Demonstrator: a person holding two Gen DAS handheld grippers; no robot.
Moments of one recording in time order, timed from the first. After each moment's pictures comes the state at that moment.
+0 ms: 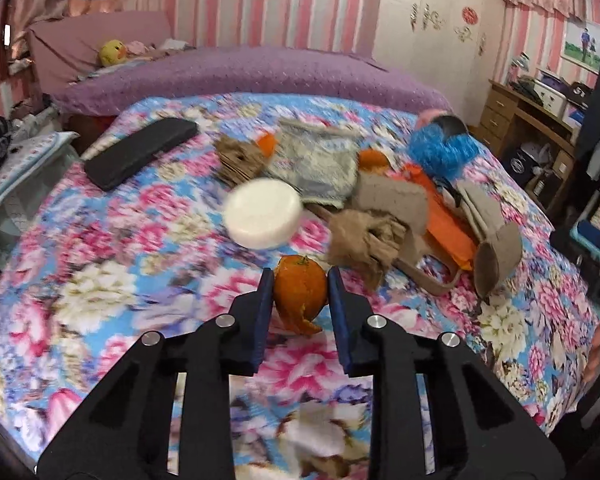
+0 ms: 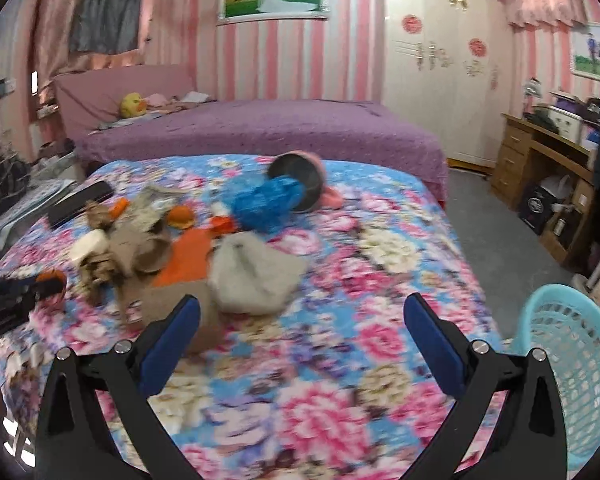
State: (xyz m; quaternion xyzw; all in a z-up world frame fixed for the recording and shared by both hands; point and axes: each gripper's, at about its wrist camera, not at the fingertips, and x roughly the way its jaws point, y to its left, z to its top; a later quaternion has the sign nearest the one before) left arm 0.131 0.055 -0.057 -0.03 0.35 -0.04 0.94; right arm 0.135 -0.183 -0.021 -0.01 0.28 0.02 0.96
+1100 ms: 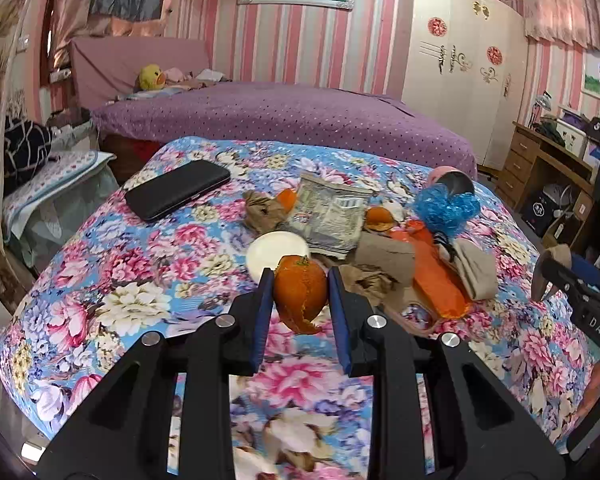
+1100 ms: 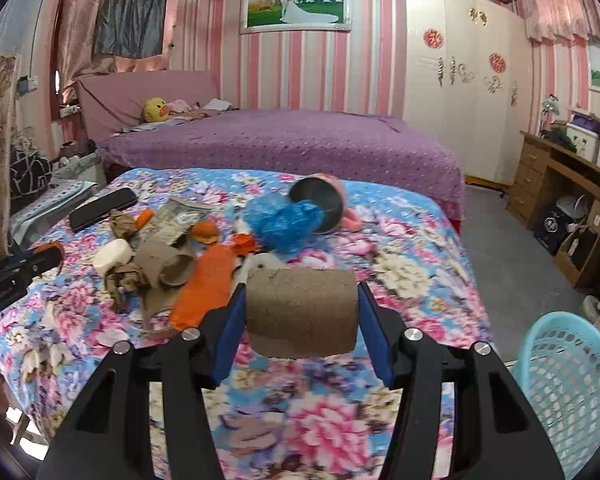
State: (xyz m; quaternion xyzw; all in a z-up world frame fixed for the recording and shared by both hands) left arm 0.108 0.040 -0.021 -0.05 0.29 0.01 0.96; right arm 0.130 -0.189 0.000 -0.02 0.26 0.04 0.97
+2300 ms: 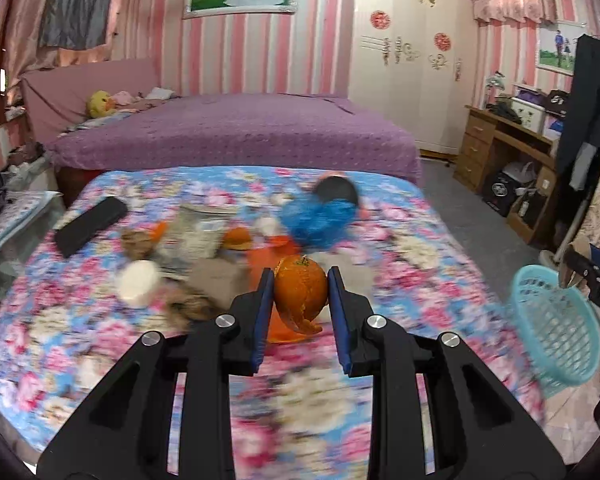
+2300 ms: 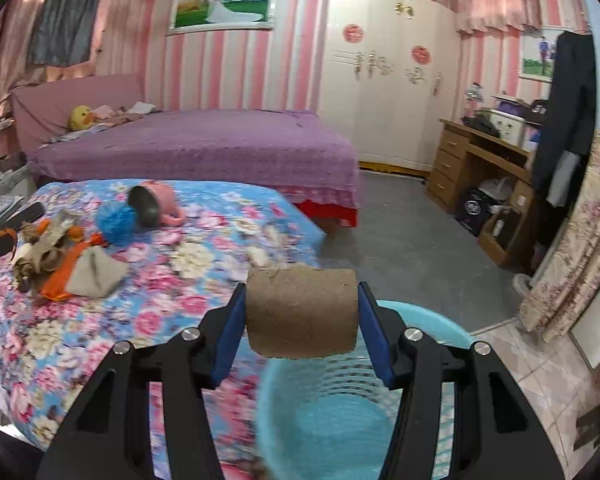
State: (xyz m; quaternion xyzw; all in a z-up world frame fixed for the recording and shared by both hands) left arm 0.106 -0.107 0.013 -0.02 0.28 -0.07 0.96; right arm 0.077 -0.384 0.034 -0.02 0.26 -0.09 0.96
